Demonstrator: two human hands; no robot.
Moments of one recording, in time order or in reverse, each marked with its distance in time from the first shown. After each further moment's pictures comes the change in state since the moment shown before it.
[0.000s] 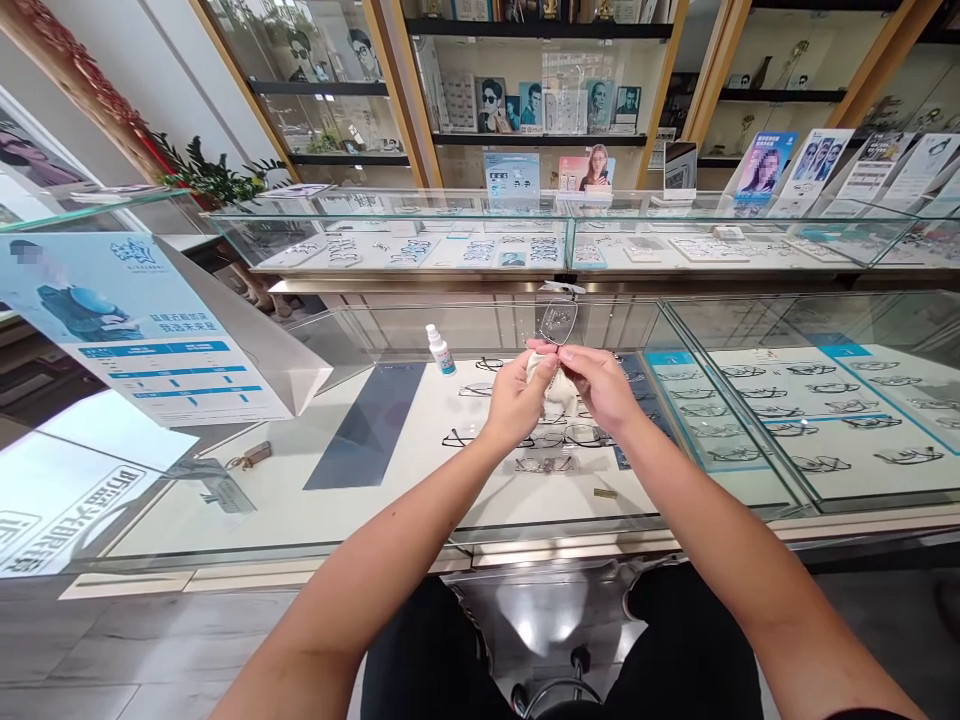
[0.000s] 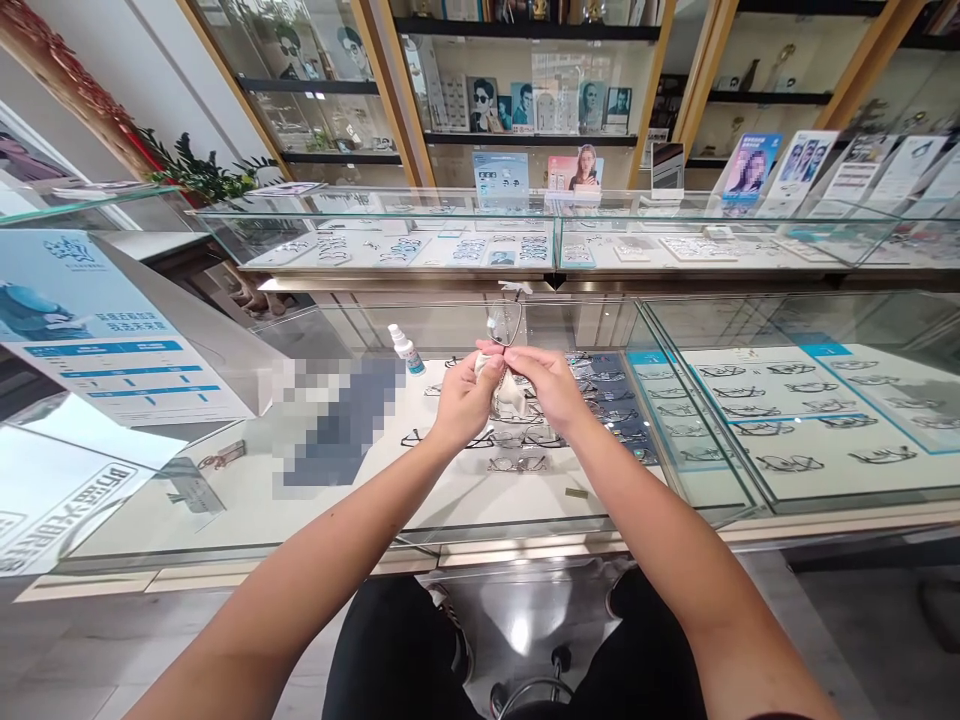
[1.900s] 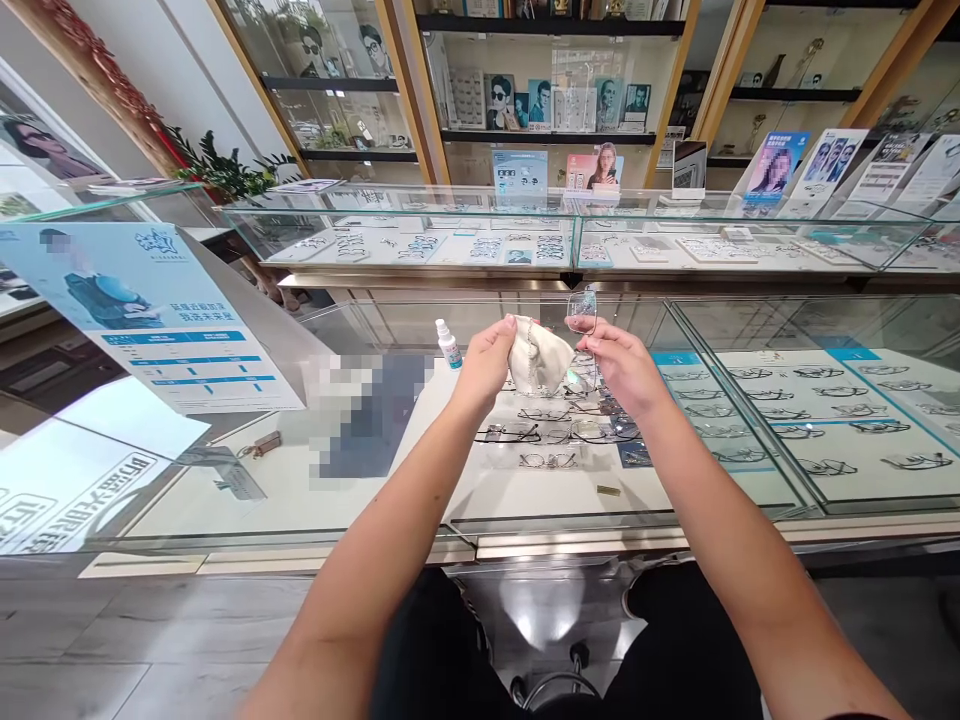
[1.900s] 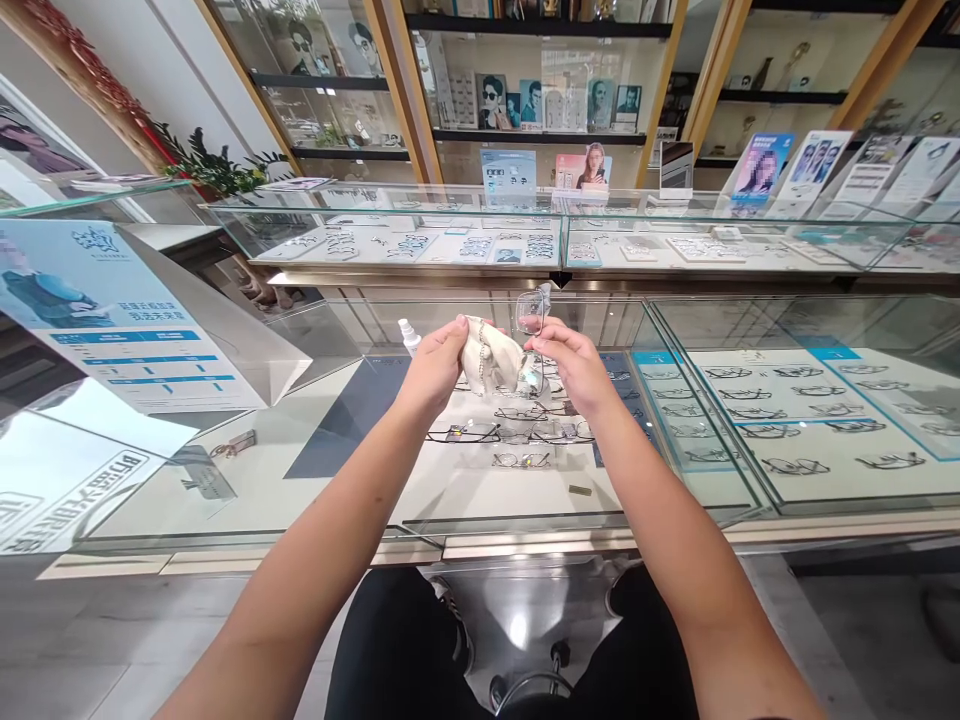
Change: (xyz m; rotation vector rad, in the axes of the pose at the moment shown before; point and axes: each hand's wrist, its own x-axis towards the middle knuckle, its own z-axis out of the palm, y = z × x) left_hand 0.034 0.017 -0.042 -0.218 -0.004 -0.275; right_hand 0.010 -0.007 -0.031 -0.074 0.053 -0.089
